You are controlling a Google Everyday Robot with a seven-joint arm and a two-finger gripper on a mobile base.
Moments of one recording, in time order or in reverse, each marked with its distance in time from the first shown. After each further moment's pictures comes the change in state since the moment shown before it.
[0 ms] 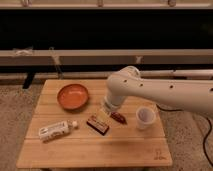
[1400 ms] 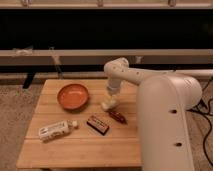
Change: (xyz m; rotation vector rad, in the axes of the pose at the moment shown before) arm -0.075 -0.177 0.124 0.070 0.170 0.044
